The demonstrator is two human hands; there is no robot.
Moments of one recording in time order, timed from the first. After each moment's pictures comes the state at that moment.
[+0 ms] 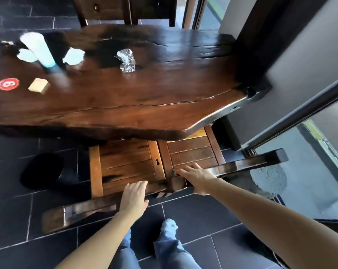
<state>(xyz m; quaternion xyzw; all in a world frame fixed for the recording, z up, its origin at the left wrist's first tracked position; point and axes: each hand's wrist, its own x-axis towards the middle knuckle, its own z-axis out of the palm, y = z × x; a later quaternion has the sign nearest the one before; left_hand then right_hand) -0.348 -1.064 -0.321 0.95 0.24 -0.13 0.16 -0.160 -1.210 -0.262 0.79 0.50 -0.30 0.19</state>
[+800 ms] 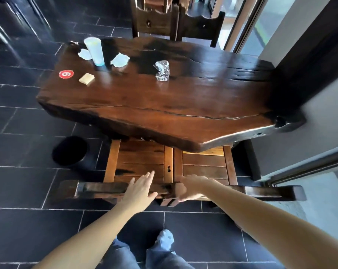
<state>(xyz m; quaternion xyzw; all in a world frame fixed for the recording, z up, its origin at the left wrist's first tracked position) -0.344 -1.082 -0.288 0.91 0.31 -0.14 0.23 -0.155 -1.179 -0.253 0.73 0.53 -0.37 0.19</state>
